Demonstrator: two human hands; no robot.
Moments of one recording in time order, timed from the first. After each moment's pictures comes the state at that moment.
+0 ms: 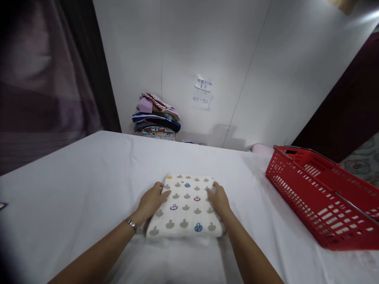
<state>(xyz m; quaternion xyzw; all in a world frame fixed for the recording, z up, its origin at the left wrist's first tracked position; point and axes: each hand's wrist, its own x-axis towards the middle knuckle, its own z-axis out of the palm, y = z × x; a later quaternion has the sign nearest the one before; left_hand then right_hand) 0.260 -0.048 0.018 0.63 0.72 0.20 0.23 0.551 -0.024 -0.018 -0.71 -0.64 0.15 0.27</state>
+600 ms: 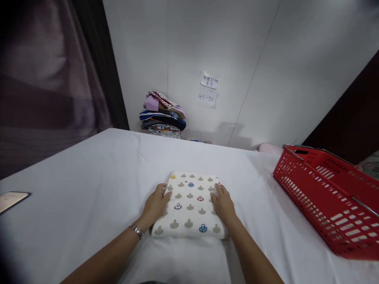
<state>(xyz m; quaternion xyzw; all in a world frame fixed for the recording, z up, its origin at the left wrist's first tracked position) 0.264 -0.072 0.001 0.60 0.71 0.28 0.25 0.545 -0.051 -0.020 -0.69 -0.70 0.10 0.19</state>
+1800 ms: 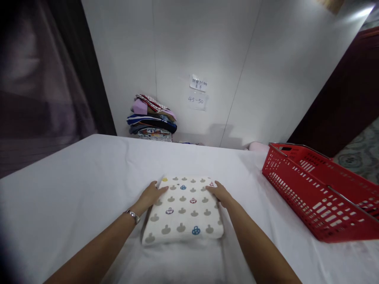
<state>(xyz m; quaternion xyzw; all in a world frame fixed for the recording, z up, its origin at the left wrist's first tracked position) 0.254 -0.010 0.007 0.54 0.72 0.25 0.36 0.562 -0.015 0.015 -0.66 -0.42 0.52 0.33</state>
